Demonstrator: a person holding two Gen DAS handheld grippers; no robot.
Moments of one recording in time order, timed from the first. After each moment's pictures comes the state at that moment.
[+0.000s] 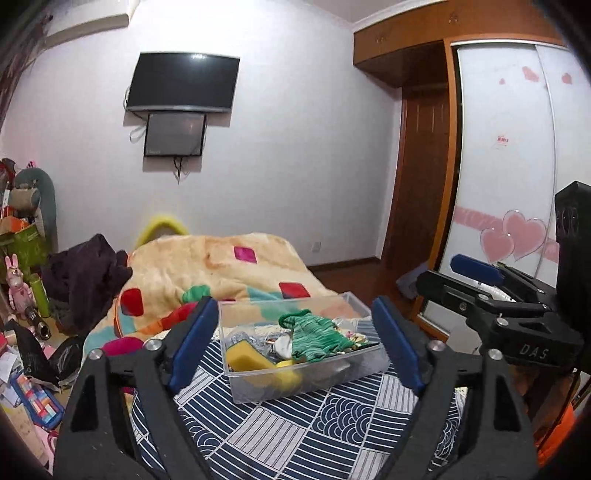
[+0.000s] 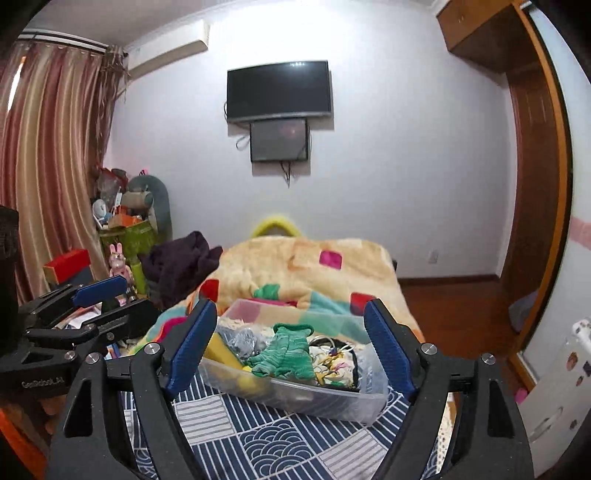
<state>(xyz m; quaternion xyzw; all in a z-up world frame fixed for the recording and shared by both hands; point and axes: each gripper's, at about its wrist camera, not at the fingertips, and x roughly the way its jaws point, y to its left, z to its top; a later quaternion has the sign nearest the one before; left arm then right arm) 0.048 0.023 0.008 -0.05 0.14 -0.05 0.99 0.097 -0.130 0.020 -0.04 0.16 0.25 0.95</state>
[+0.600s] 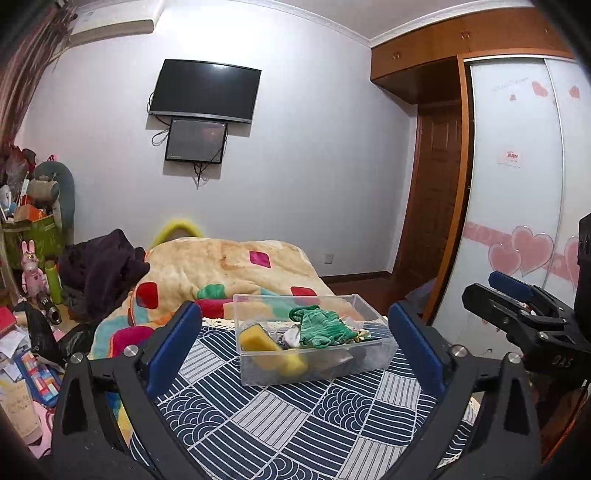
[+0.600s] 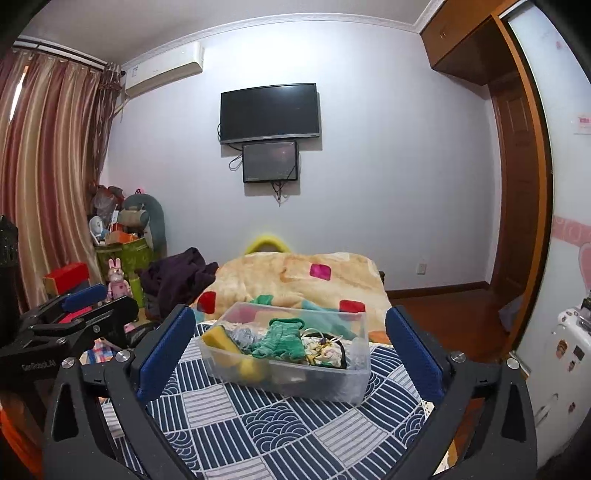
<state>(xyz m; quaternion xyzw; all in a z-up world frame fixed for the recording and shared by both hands) 0.008 0.024 -0.005 -0.07 0.12 -0.02 0.99 0.060 -0.146 0.013 -0.02 0.13 0.23 0.96</state>
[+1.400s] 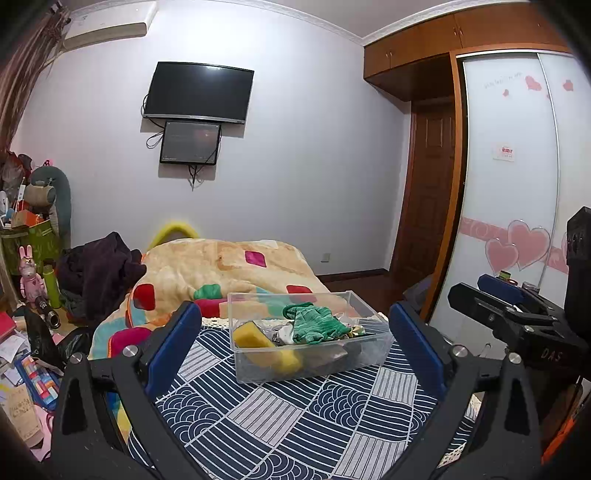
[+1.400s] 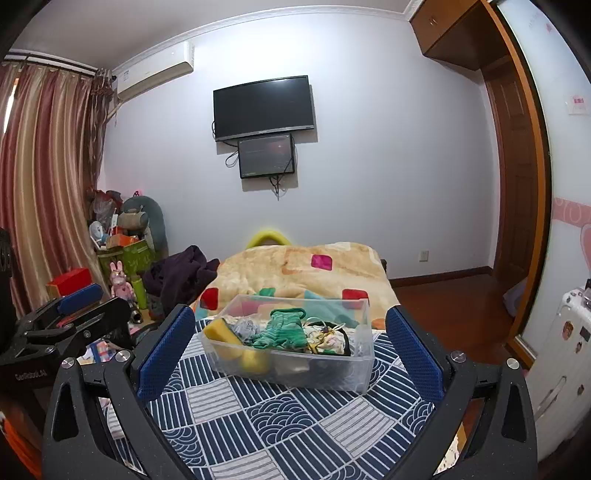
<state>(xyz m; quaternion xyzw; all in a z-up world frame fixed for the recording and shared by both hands) 0.005 0.019 -0.005 -0.06 0.12 -0.03 0.99 0.057 -0.156 0.004 0.00 0.14 0.23 0.96</state>
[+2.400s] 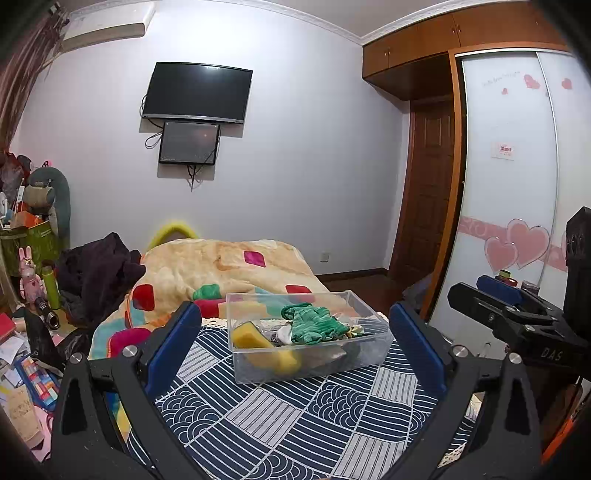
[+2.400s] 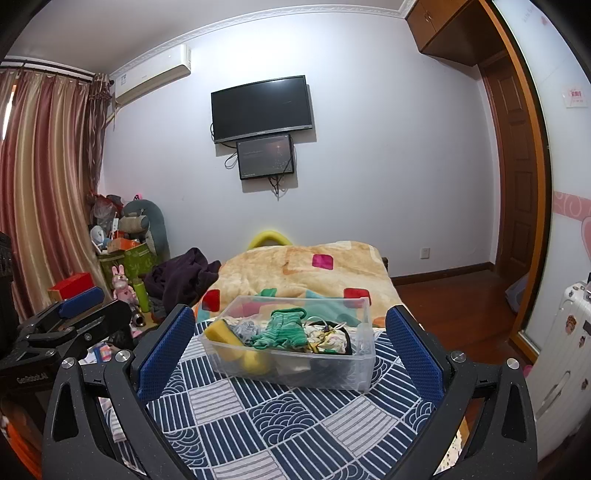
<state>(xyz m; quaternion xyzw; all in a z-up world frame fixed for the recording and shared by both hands) 0.005 0.018 -0.006 -0.06 0.12 -0.03 0.99 0.053 -0.158 0.005 0.01 0.14 0.23 0.96</state>
